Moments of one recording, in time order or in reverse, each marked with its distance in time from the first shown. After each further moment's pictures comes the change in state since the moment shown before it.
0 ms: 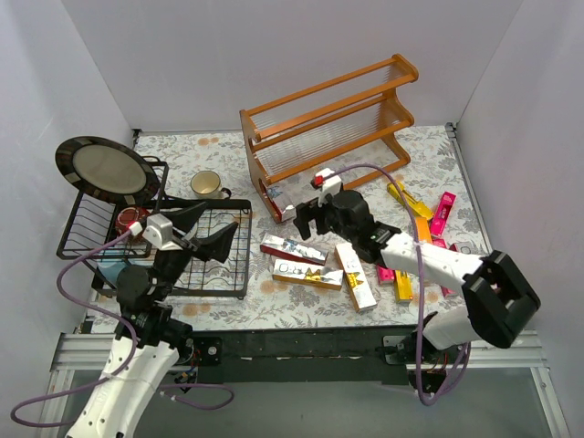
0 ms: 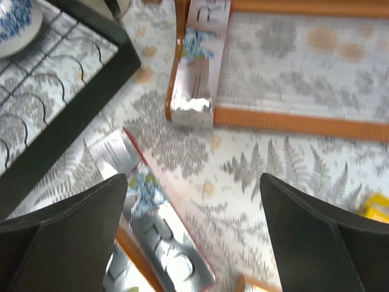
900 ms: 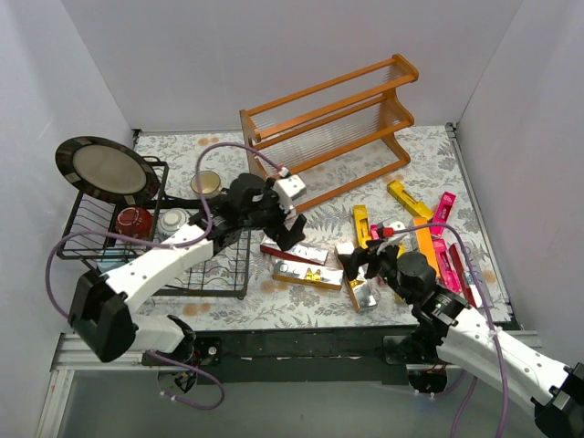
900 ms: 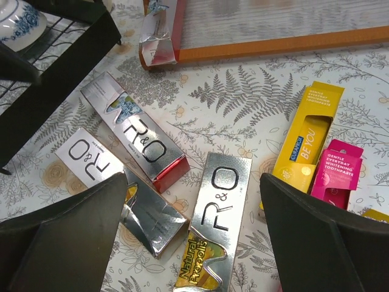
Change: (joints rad) left arm -0.364 1.006 0.608 -0.511 0.055 0.395; right arm 0.003 -0.876 -0.558 -0.177 0.106 0.106
